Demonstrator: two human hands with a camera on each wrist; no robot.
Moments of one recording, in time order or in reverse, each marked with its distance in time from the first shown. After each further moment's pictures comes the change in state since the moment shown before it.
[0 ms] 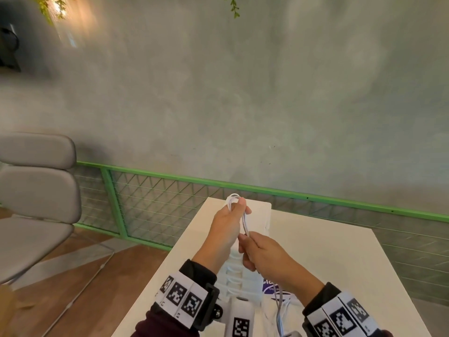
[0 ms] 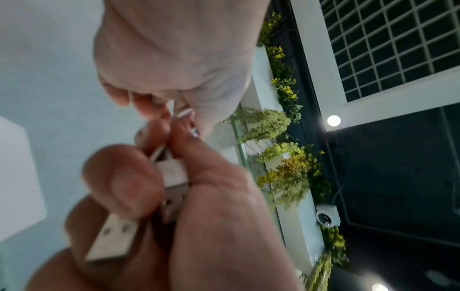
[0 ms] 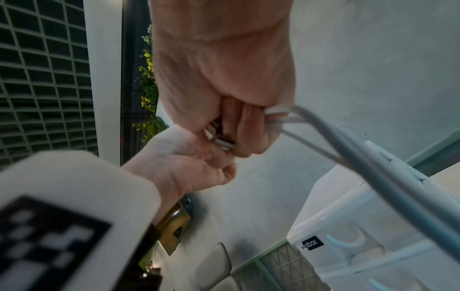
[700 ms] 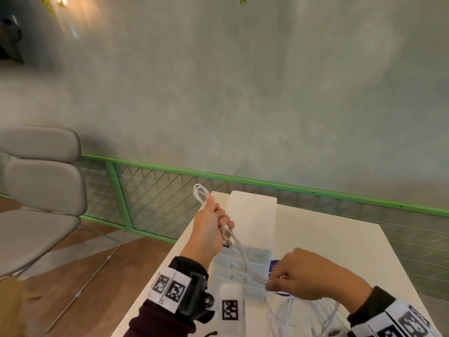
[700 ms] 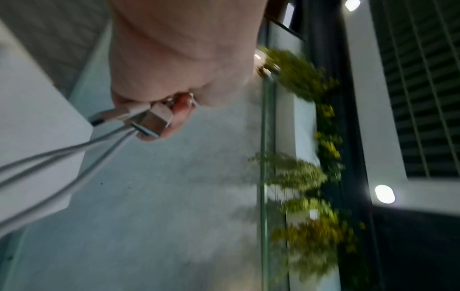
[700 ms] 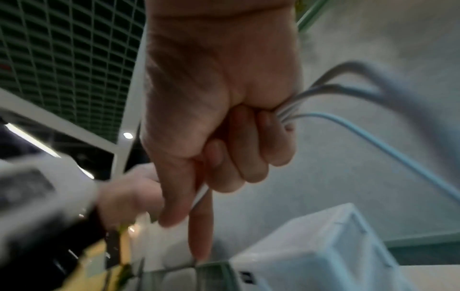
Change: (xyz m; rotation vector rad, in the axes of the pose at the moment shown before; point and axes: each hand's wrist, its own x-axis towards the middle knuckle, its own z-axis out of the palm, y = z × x) left_hand 0.029 -0.027 -0.025 -0.691 0.138 -0.265; right_hand -0.021 0.025 -0.041 -0.745 -0.381 -0.050
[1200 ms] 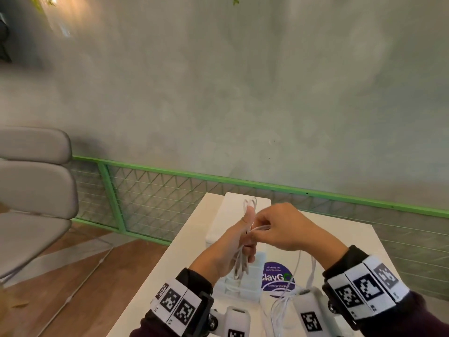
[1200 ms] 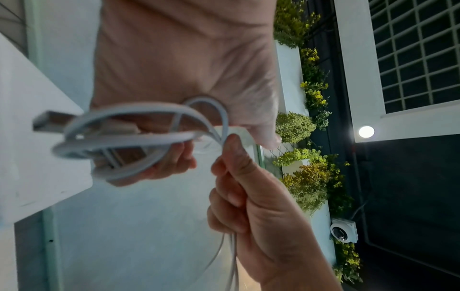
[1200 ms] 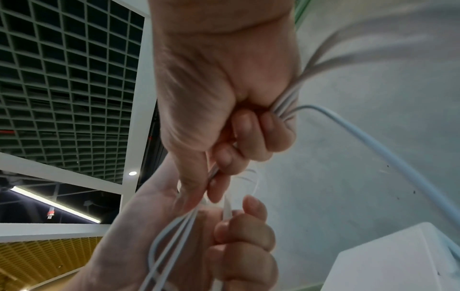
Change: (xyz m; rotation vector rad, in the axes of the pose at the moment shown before) left_hand -0.034 -0.023 0.010 0.598 -0.572 -0.061; right_hand 0.024 -0.022 -0.059 0.043 0.366 0.029
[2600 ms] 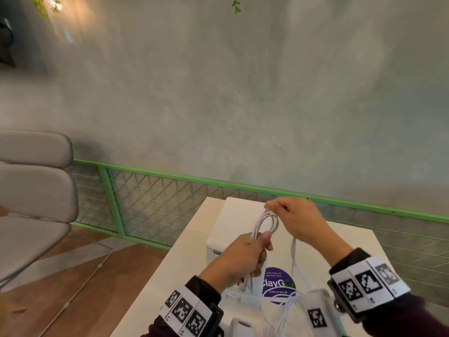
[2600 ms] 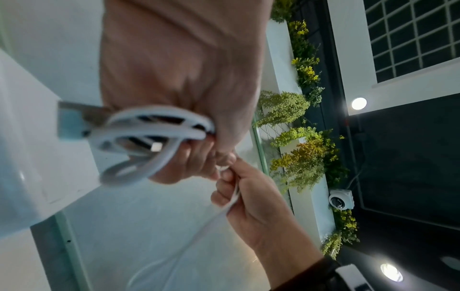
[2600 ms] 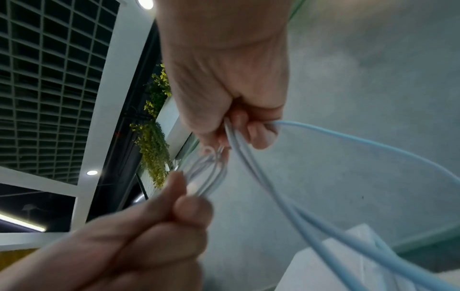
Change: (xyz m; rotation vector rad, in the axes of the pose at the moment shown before) left_hand 0.012 -0.011 0.011 0.186 0.031 -0.013; right_hand 0.005 0.025 -0.007 0.154 0.249 0.192
